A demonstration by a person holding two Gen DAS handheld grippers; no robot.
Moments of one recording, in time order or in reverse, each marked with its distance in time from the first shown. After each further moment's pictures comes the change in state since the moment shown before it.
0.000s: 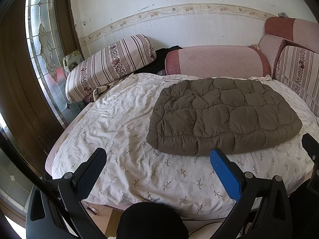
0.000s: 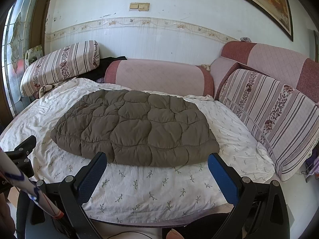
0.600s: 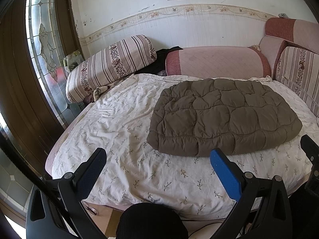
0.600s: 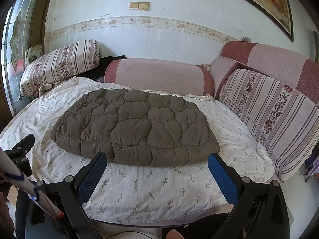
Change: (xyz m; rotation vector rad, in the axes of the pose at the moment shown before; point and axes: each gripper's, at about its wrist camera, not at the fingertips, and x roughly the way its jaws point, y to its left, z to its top) left arm 0.000 0.001 0.000 0.000 -0.002 0.002; right arm 0.001 0.000 0.001 -0.001 0.000 0.001
